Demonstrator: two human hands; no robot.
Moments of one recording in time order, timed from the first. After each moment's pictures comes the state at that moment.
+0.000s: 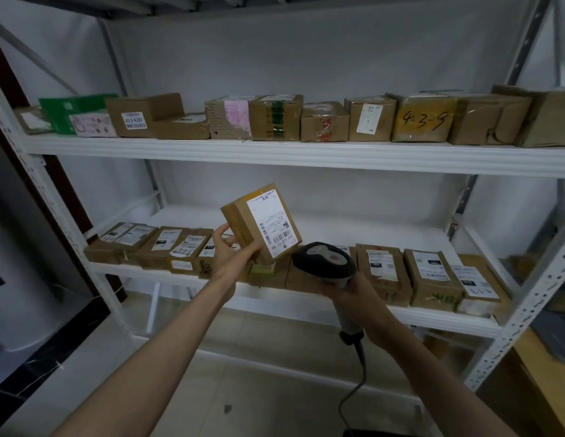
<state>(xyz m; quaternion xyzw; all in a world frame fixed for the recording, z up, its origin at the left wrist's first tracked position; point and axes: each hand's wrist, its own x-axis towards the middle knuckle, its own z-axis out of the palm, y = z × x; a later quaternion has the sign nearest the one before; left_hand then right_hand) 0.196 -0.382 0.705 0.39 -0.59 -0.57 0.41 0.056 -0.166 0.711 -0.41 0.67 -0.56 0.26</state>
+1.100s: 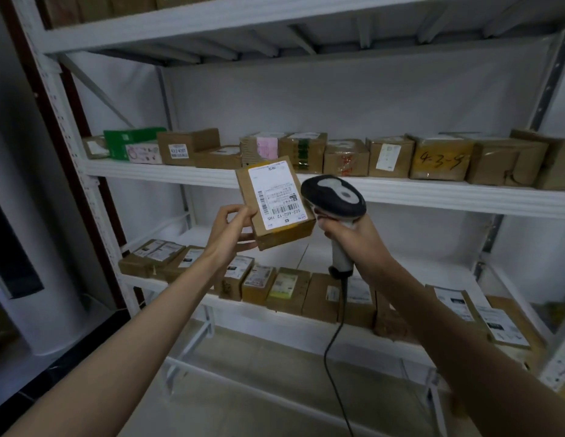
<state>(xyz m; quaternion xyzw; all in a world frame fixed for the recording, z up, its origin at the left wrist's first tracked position) 0.238 -0.386 0.811 0.33 -0.63 -0.55 0.44 0.059 -0.217 0.836 -0.45 0.58 -0.65 0.21</state>
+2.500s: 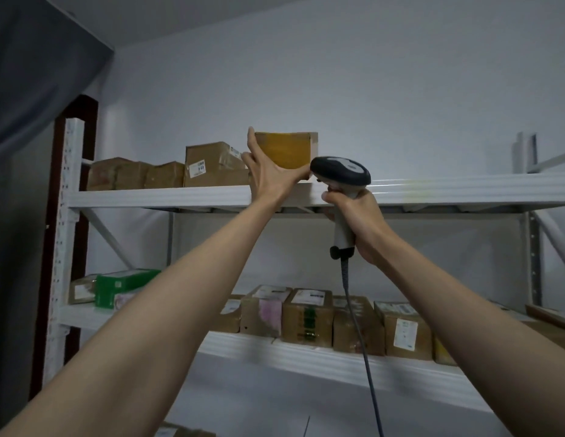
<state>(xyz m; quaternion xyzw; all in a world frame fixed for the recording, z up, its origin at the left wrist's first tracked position) 0.116 -0.465 1.185 0.19 -0.67 -0.20 0.69 0.027 -0.324 1.128 -0.51 0.46 -0.72 0.05</state>
